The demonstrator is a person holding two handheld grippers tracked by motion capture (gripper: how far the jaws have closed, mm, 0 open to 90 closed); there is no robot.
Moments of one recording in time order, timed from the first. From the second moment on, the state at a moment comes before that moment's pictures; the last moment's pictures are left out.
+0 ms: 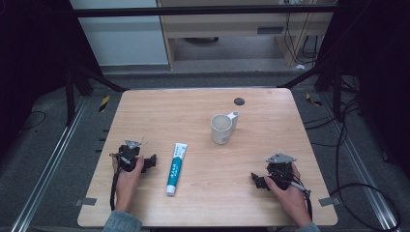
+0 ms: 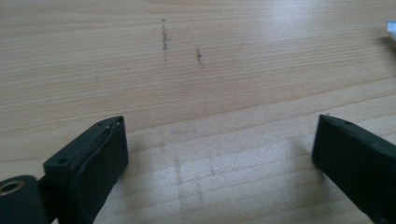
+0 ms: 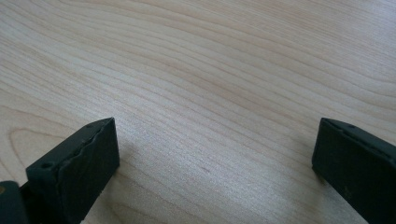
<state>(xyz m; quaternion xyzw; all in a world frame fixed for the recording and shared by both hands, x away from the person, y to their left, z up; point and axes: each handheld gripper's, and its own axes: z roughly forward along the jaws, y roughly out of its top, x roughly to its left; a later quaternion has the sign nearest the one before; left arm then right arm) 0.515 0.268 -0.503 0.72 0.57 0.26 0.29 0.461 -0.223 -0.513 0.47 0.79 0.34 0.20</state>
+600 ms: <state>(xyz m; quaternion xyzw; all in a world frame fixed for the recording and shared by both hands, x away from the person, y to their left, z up) 0.490 0.243 -0.463 0.74 0.53 0.26 0.31 0.460 -0.224 -0.513 0.47 0.79 0.34 0.20</state>
